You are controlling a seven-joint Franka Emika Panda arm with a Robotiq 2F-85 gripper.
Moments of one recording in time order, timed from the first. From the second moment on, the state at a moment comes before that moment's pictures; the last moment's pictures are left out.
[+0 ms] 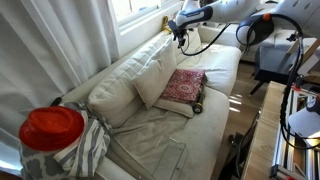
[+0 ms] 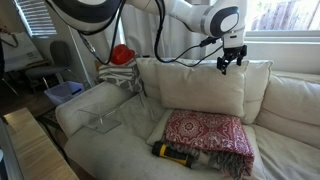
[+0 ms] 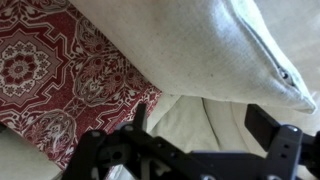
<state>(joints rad) -0.34 1.42 -0.16 -0.51 0.28 2.29 1.60</state>
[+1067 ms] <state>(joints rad) -0.30 1.49 -0.13 -0.50 0.18 2.58 1.54</state>
